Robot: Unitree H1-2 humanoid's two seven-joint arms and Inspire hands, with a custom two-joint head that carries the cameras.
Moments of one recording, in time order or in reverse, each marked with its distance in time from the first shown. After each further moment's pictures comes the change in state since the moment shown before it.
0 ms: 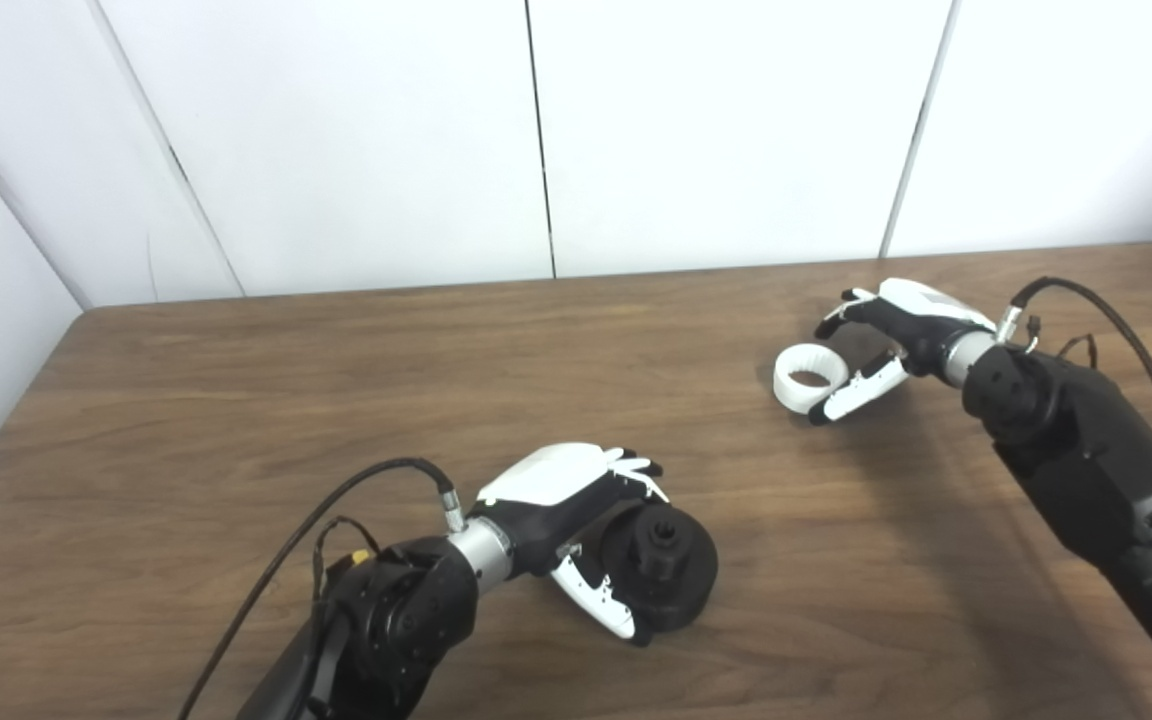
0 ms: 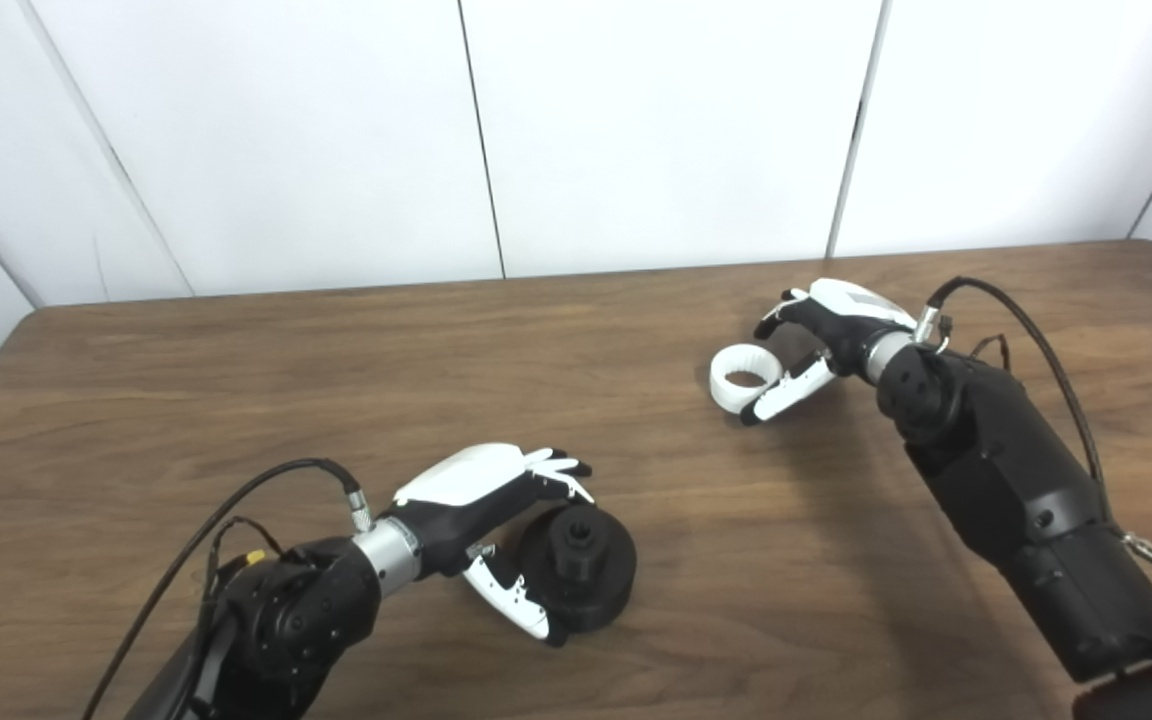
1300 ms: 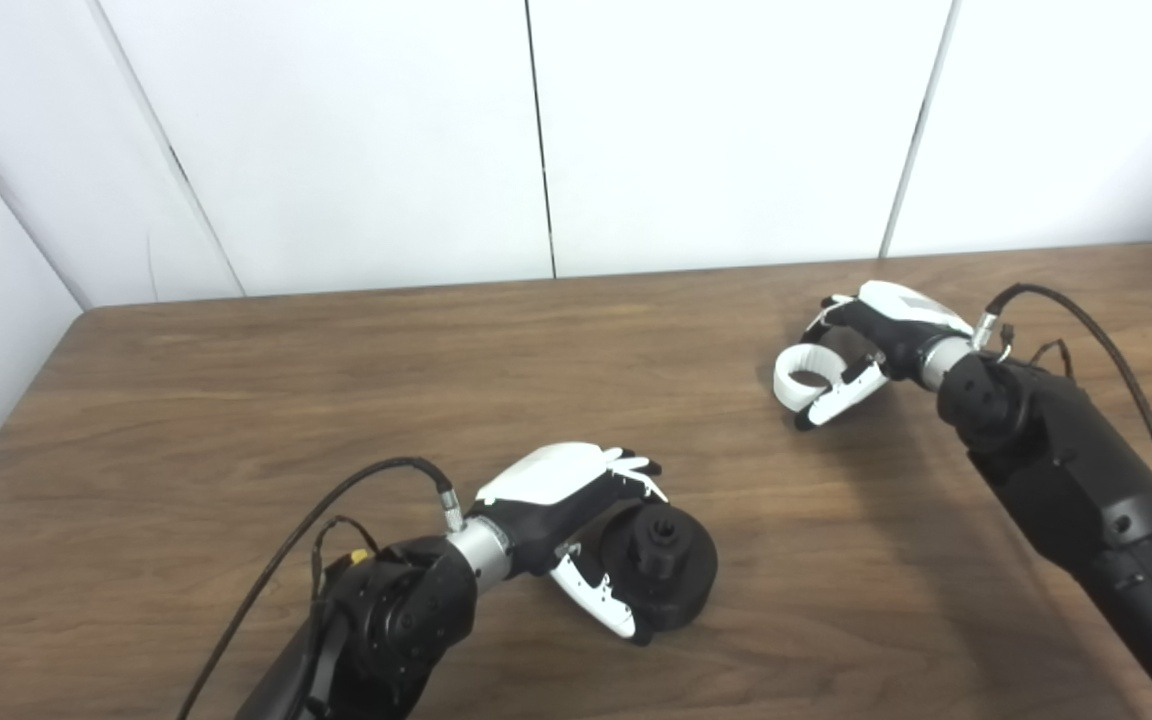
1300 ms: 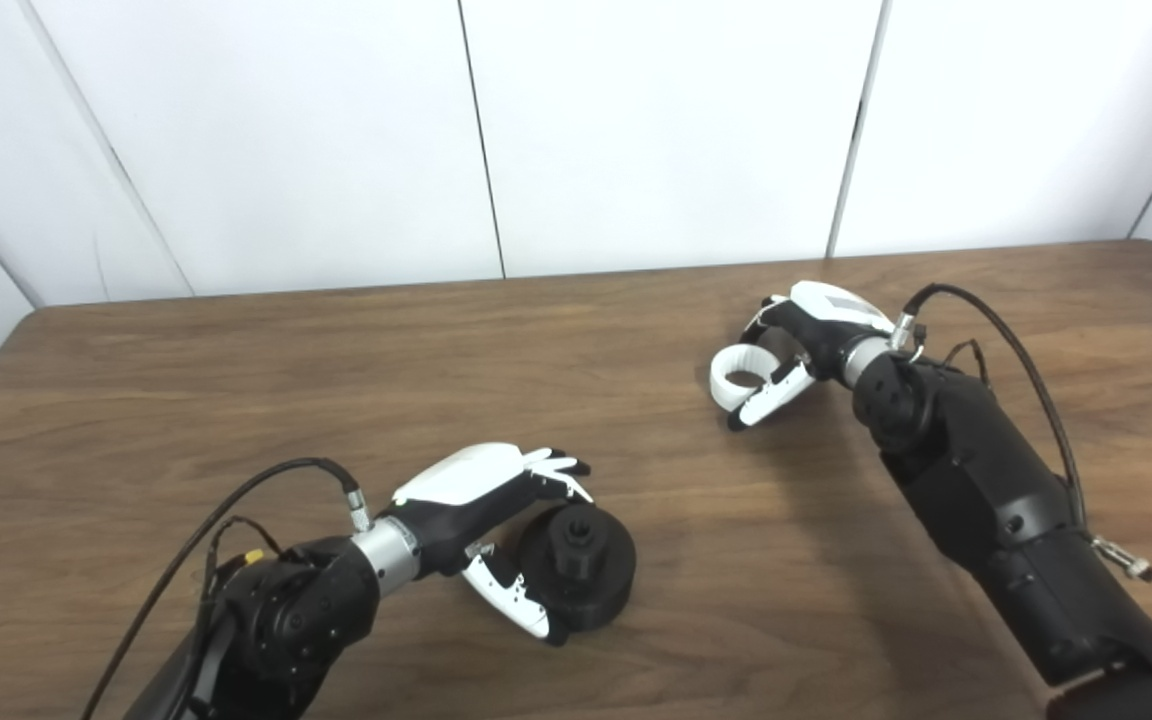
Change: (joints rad) left arm 0.000 0.000 0.003 -0.003 0.000 0.005 -0.005; right arm 0.001 0.039 0.016 0.017 -0.025 -0.007 -0.044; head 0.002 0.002
